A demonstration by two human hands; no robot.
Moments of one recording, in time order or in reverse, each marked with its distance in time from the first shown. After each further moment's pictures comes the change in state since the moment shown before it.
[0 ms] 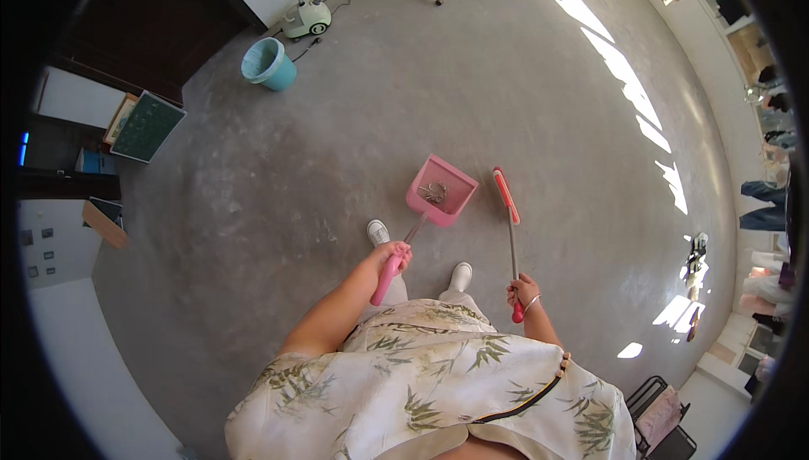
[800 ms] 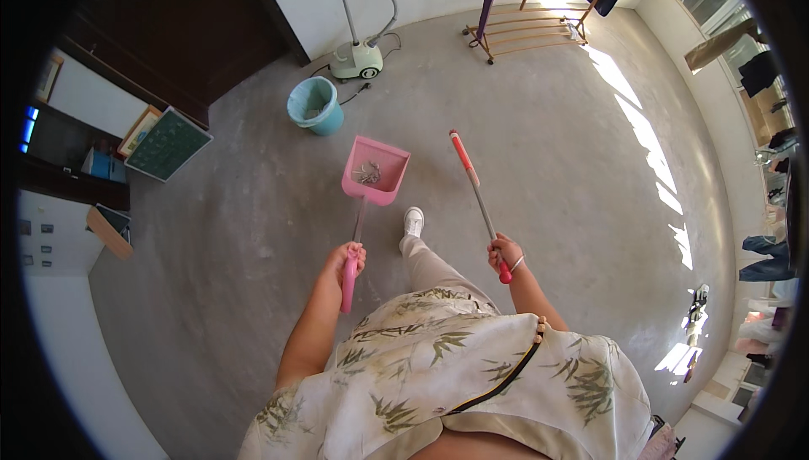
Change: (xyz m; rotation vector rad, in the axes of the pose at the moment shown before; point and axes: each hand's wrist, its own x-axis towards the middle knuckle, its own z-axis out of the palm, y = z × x) left_hand -0.220 0.331 -0.098 -0.082 0.072 0.489; right_hand 0.040 -0.134 0.441 0.044 -0.436 -0.046
